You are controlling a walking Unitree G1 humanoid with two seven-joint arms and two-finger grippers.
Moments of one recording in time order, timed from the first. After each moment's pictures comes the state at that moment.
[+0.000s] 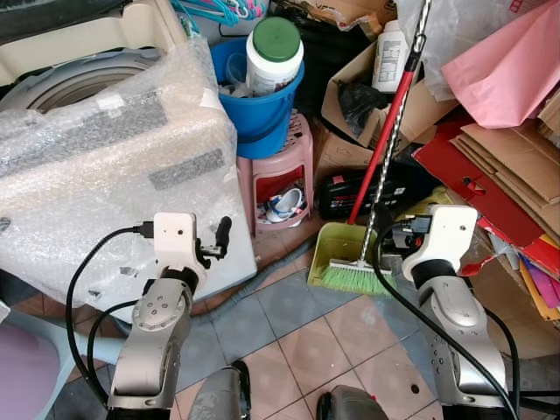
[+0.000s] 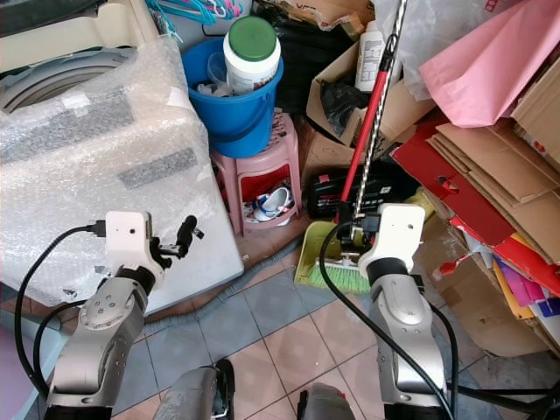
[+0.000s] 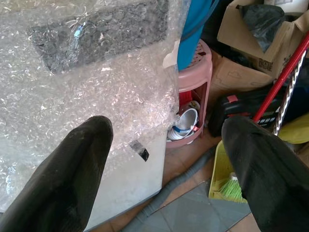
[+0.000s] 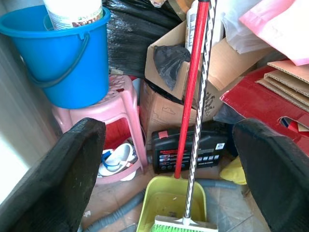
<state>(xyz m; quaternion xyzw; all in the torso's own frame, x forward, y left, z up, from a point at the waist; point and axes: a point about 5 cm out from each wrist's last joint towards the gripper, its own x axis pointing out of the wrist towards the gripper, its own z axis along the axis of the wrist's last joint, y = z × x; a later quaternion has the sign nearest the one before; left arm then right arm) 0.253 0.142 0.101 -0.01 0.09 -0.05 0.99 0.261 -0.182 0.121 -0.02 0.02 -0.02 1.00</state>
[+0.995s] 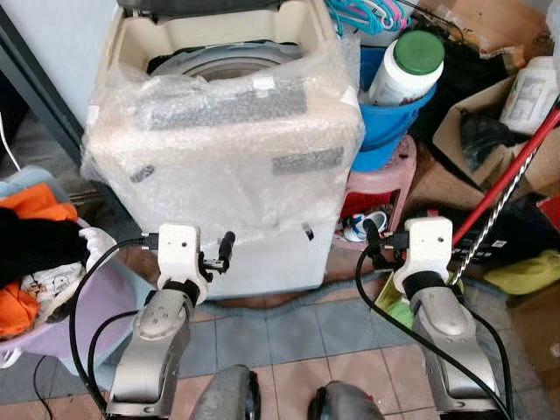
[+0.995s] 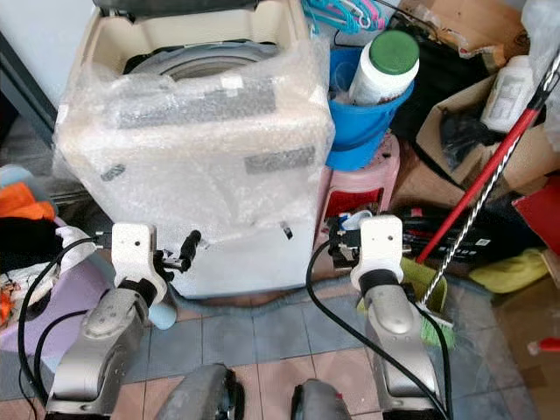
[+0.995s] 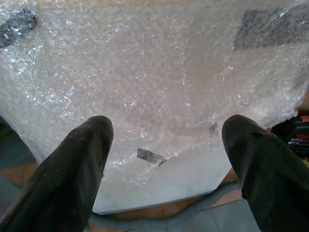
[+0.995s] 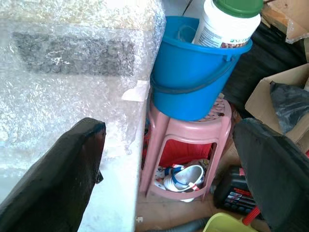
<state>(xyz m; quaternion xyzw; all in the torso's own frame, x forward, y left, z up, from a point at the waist) 0.256 0.131 0.103 -0.02 0.09 -0.08 0.99 0.257 -0.178 0.109 -0.07 0.02 0.00 1.00</state>
